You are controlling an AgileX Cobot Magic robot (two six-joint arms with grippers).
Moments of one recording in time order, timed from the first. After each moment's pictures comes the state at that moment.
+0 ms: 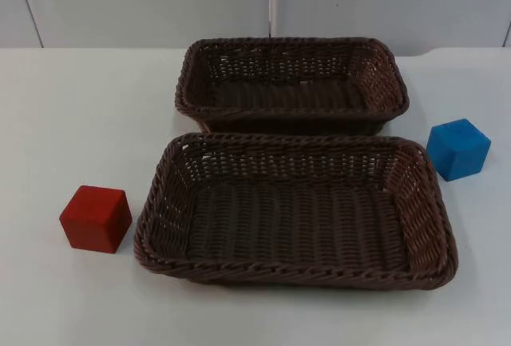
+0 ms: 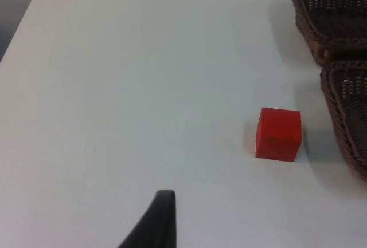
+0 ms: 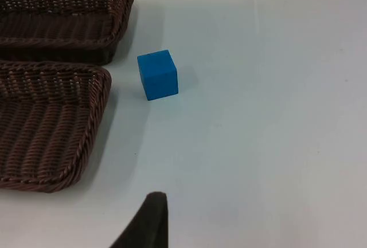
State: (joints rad) right arm 0.02 0.00 -0.52 0.03 1.08 -0.04; left arm 0.00 0.00 -0.50 -0.04 1.07 0.00
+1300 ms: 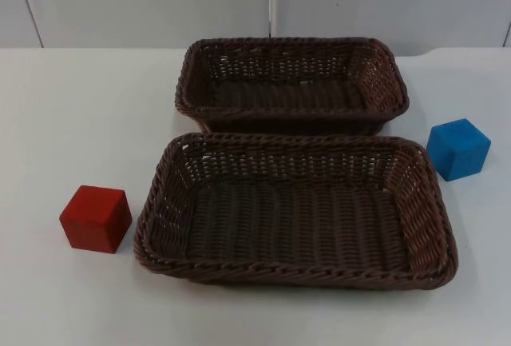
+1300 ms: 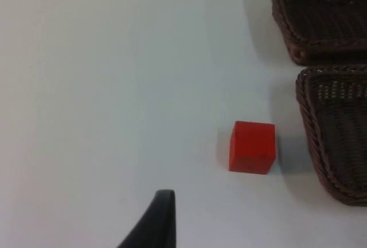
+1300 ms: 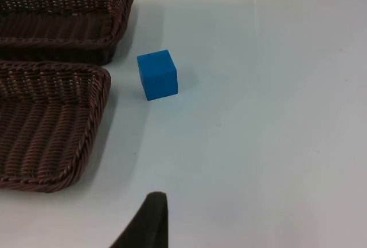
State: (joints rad) right arm 0.02 0.00 -0.52 0.03 1.08 -0.04; left arm 0.00 0.43 -0.62 -0.15 0.90 0.09
